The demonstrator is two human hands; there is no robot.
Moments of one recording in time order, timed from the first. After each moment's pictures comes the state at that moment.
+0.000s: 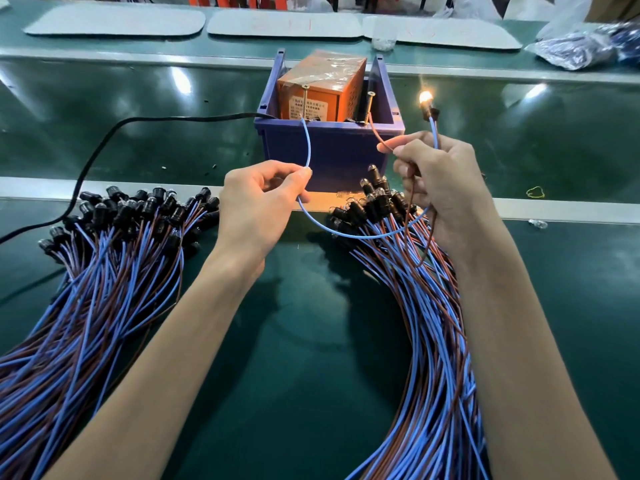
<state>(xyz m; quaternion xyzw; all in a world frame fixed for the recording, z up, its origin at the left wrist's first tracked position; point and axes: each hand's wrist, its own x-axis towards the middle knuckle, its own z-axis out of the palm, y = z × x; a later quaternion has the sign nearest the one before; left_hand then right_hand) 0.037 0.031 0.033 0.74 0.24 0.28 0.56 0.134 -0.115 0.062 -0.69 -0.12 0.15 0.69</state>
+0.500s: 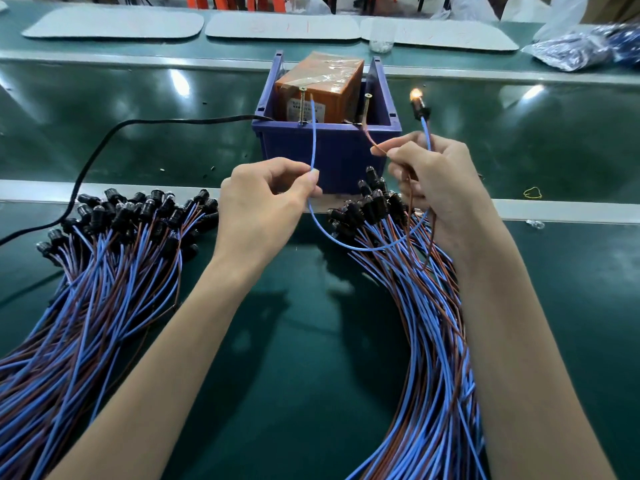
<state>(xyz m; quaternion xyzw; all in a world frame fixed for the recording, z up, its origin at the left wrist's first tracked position) 0.031 0.023 0.041 0.79 0.22 0.28 0.50 0.134 -0.117 0.065 -0.70 -0.15 0.16 0.68</state>
